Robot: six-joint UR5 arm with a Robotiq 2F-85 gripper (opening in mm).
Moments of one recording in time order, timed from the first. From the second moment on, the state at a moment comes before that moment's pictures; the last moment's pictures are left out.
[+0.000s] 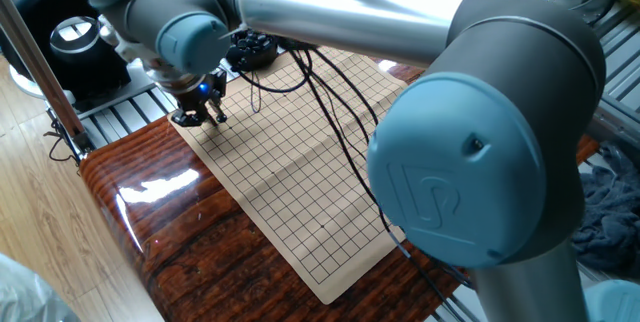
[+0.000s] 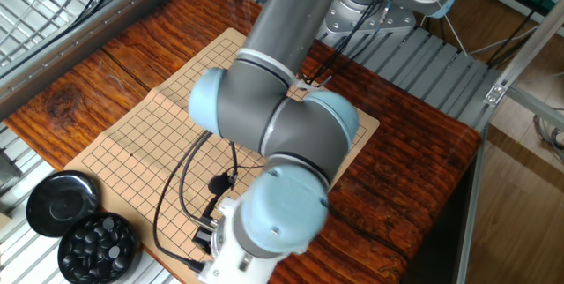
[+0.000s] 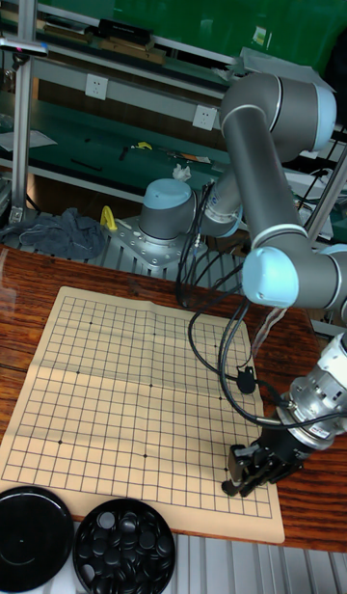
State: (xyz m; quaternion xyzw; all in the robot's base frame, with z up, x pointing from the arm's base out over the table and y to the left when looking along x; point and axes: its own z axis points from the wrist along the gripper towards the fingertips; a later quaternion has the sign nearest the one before) arm 0.706 0.168 0.002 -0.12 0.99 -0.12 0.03
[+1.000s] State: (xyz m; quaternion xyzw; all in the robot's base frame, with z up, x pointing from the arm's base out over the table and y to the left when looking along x) arm 0.709 0.150 0.027 -0.14 0.99 -0.07 0.03
